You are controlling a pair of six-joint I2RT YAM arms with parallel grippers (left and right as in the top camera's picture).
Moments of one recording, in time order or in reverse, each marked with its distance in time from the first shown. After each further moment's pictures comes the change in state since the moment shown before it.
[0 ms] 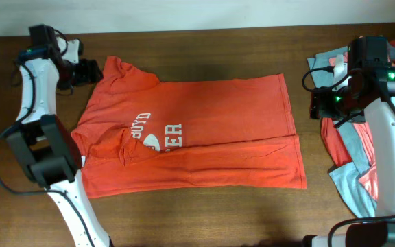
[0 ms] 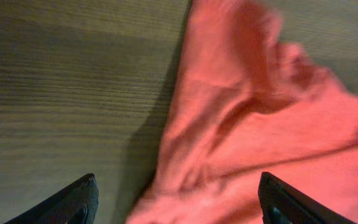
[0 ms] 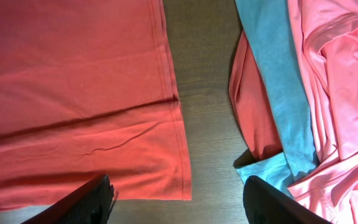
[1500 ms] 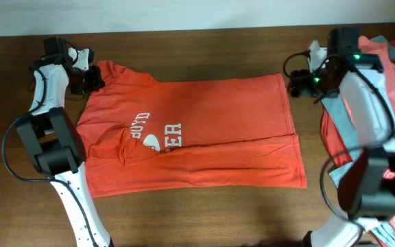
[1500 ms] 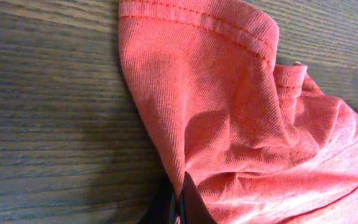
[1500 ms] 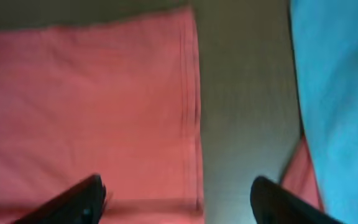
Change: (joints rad) left arm -0.003 0.158 0.040 0.082 0.130 -0.050; right arm 0.000 0.325 -0.001 0.414 -0.157 -0.094
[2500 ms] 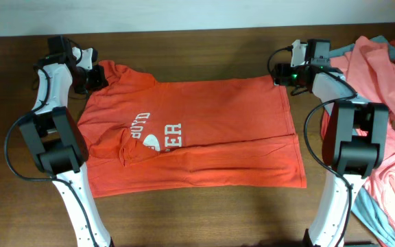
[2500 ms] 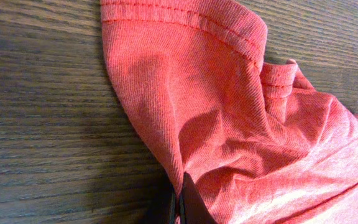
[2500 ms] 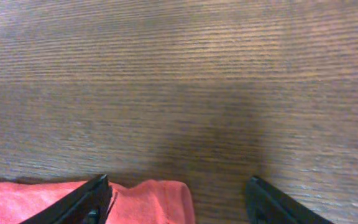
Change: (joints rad) left arm -0.021 0.001 0.001 0.000 -0.003 -0.008; right arm 0.009 0.400 0.001 0.650 -0.101 0.048
